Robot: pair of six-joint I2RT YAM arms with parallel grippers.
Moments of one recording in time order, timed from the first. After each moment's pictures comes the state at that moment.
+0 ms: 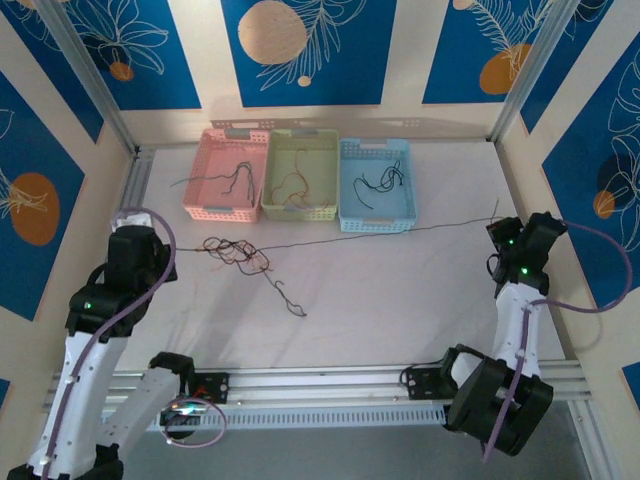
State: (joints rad) left arm -0.19 0.73 1.05 -1.07 -0.39 -0.24; right arm -0.52 0.97 0.67 -0.21 -0.21 0.79
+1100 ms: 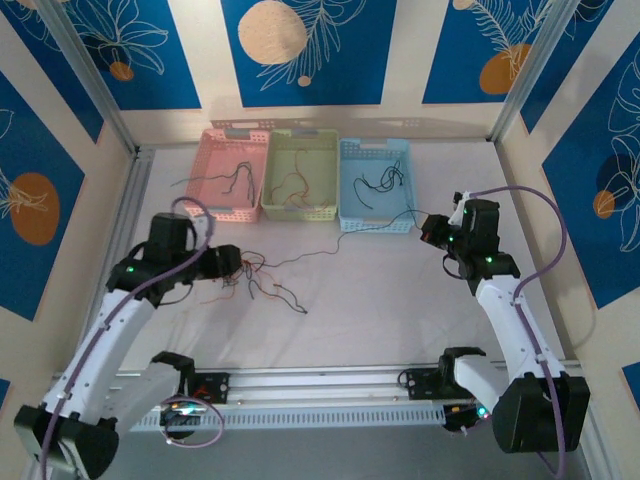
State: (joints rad) left arm -0.33 0.91 0.88 -0.82 0.27 -0.39; right arm 0.01 0.98 0.74 -0.37 -0.24 0.50
